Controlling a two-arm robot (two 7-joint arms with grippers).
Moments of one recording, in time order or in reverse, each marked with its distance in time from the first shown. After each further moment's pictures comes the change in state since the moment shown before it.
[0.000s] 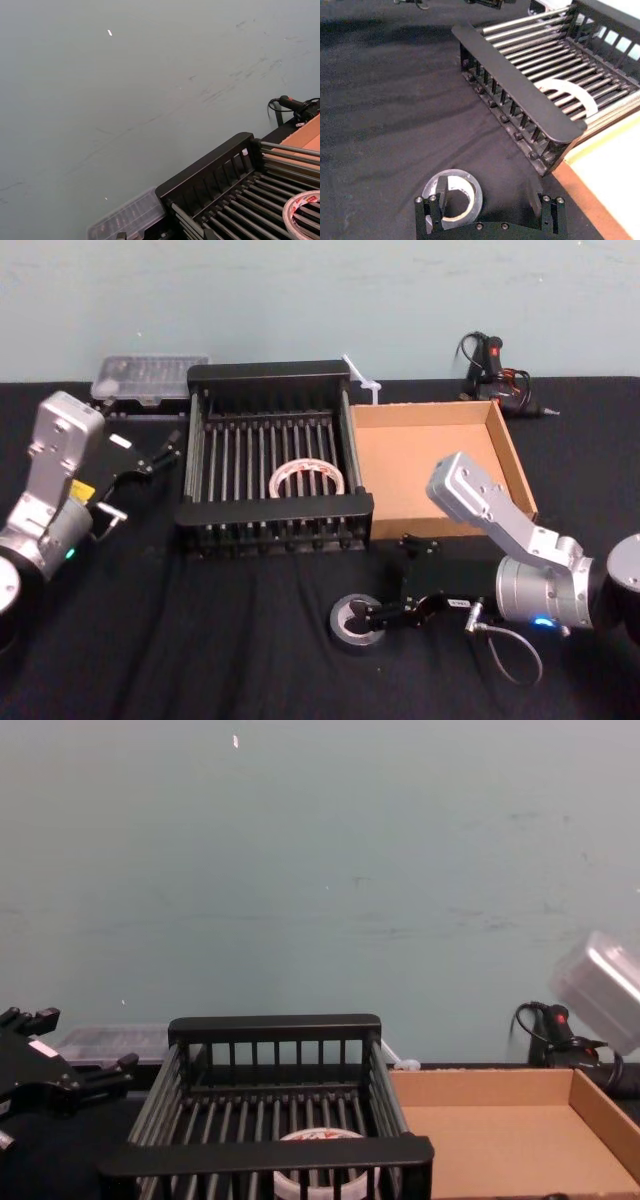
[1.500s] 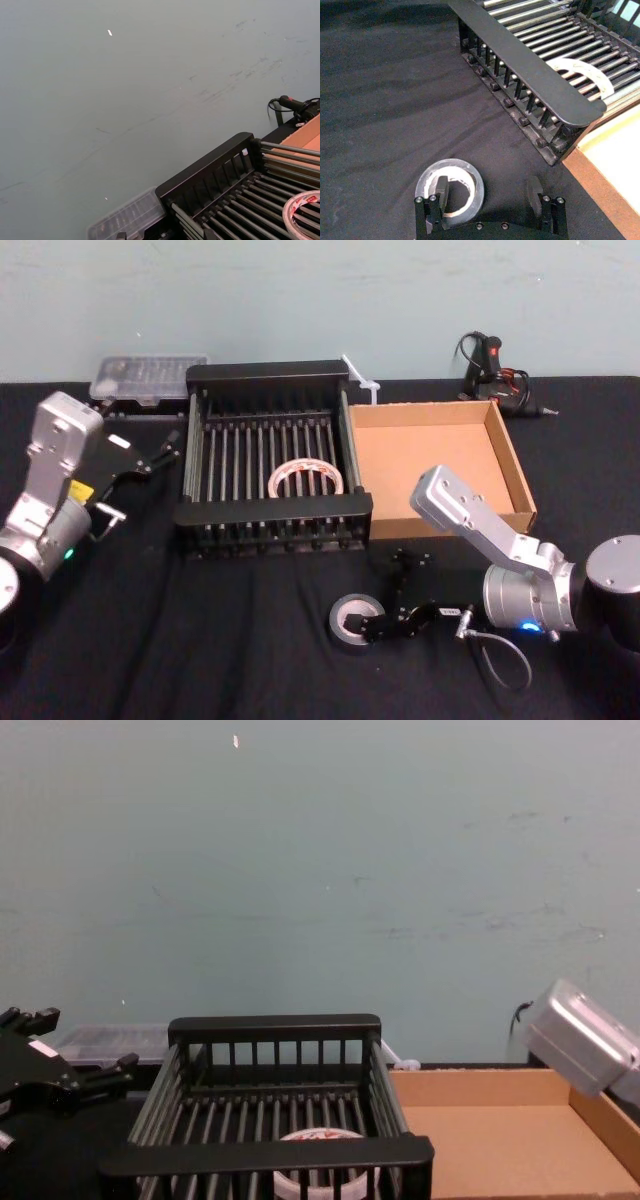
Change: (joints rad) left arm 0.000 0.000 0.000 0.000 0.000 0.000 0.000; right arm 0.033 -0.031 -0.040 0.074 -0.021 0.018 0.012
